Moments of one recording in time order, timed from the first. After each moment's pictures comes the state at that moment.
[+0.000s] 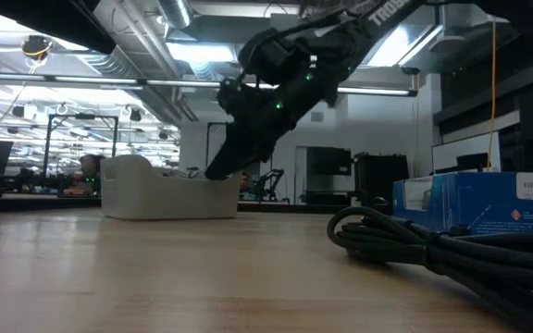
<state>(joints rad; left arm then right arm) -0.79 1.38 0.82 -0.25 -0.80 -0.42 -0.15 2.09 1.41 -0.06 -0.13 -0.03</state>
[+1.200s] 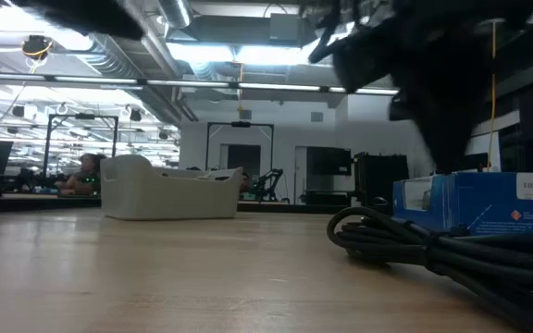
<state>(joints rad) -0.75 1.39 0.82 -0.13 -0.85 -0.41 0.32 1.89 1.41 -1.06 -0.13 0.57</state>
